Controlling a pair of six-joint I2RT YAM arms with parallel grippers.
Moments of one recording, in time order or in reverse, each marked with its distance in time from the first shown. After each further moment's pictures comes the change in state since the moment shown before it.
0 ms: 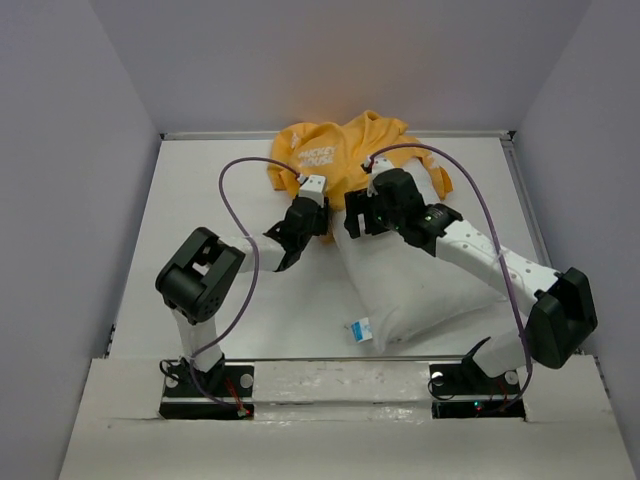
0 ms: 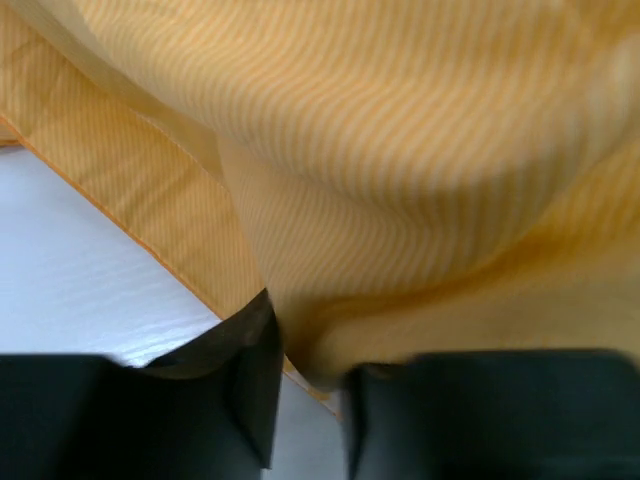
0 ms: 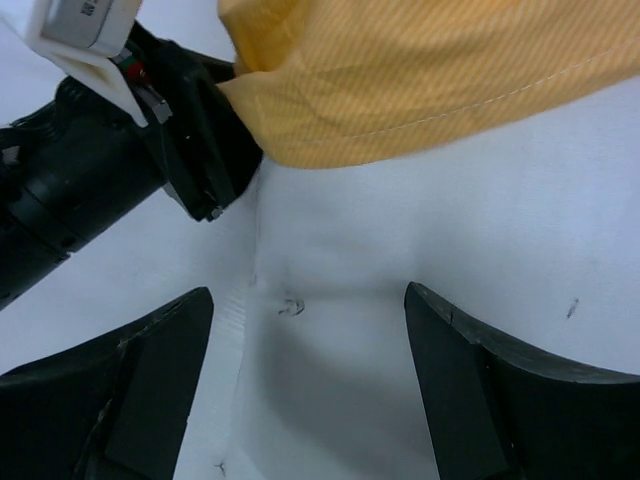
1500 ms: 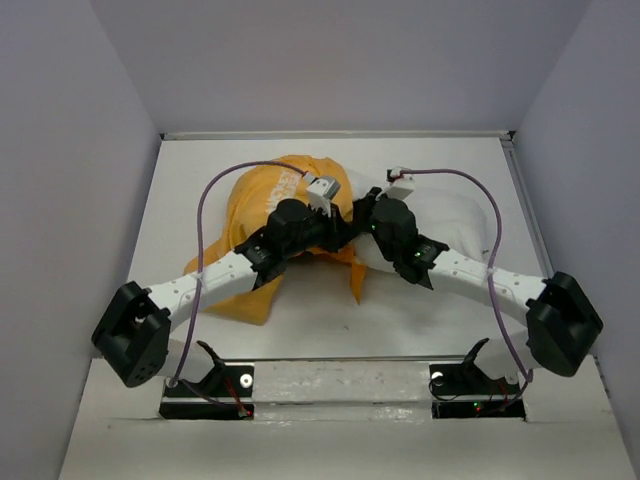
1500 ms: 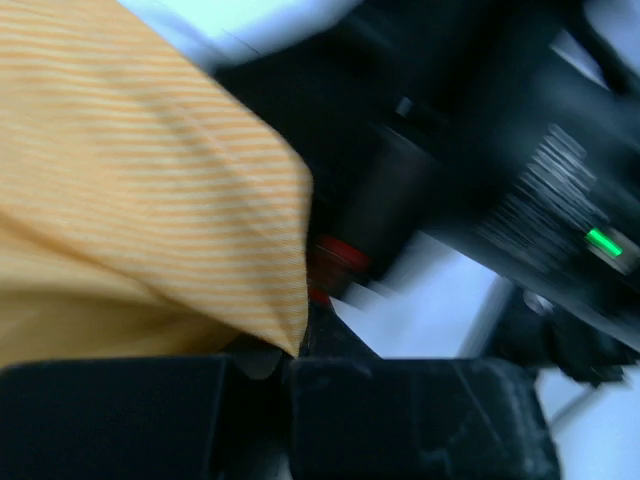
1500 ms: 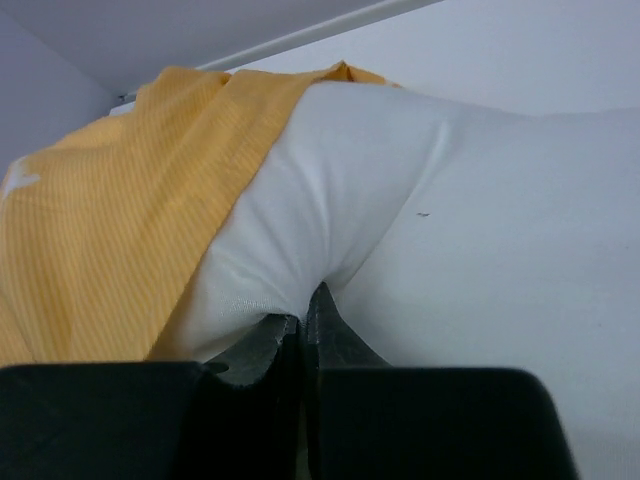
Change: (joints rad) left arm -0.147 -0.428 0.018 -0.298 0.494 -0.194; right arm 0.118 -0.052 -0.293 0.633 0.407 0.323
